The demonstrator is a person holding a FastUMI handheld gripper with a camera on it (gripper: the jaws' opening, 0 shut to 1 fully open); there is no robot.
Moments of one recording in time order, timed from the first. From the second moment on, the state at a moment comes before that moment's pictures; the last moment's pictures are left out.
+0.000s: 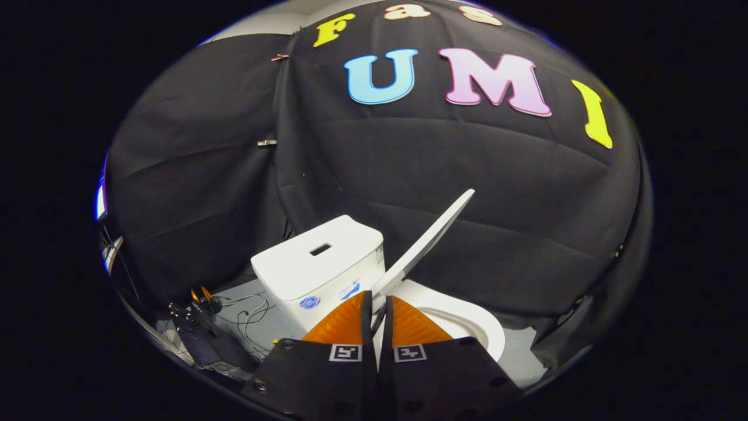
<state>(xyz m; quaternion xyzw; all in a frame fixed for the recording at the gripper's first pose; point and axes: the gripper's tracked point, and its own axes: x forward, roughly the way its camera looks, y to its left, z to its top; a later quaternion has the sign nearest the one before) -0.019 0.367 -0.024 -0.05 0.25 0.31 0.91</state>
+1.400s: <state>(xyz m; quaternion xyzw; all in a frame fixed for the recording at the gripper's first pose) -0.022 0.611 0.002 -0.12 0.14 0.45 0.87</state>
